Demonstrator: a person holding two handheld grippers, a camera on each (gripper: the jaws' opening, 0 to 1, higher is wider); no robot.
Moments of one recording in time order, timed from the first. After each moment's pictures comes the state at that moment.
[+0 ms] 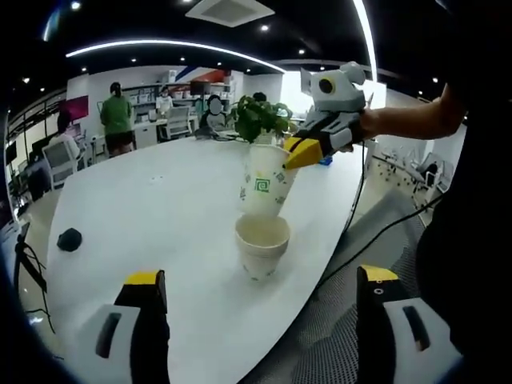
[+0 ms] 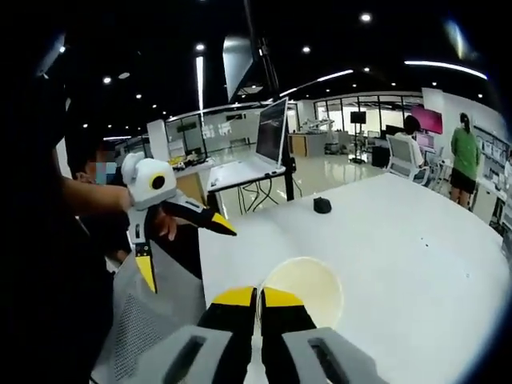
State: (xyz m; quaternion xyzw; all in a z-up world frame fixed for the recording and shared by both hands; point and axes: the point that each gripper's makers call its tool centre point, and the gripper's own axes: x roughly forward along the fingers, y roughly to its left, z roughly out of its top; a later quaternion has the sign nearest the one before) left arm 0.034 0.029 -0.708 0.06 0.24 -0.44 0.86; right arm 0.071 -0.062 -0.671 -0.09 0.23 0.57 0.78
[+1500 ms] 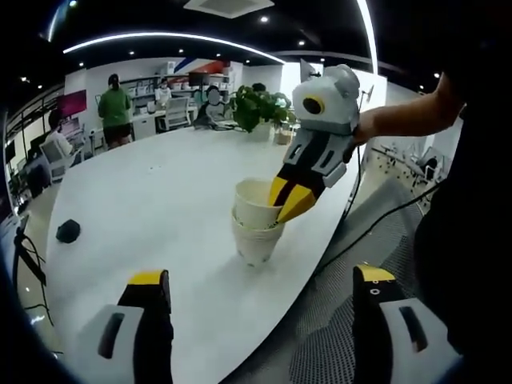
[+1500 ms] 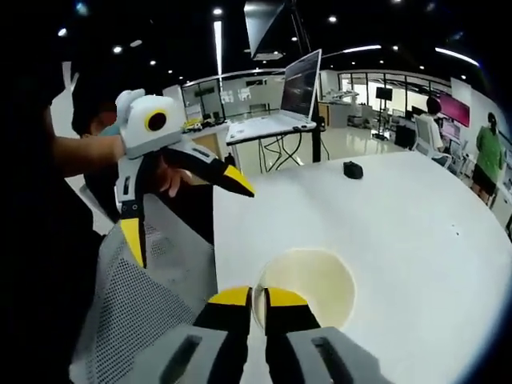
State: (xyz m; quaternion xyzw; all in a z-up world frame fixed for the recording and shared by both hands) left arm 0.025 0.034 -0.722 0.07 0.27 -0.44 0.86; right arm 0.048 -0.028 -0.738 -0.15 0.30 0.60 0.73
